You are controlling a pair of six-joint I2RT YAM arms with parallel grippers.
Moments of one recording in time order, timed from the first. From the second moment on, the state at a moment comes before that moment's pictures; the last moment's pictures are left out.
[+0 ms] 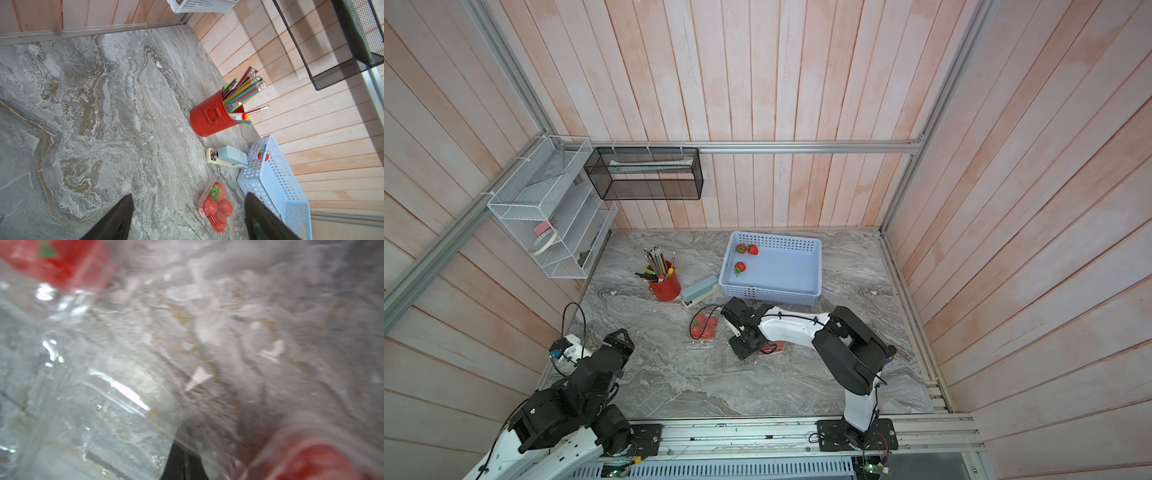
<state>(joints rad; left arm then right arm) -0.73 0.34 0.58 -0.96 -0.77 -1.36 0.90 1.82 1.12 -0.58 -0.02 0.25</state>
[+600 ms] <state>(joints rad) -0.73 0.62 0.55 -0.59 -0.65 -1.14 0.78 1.77 1.06 -0.49 -0.08 0.26</state>
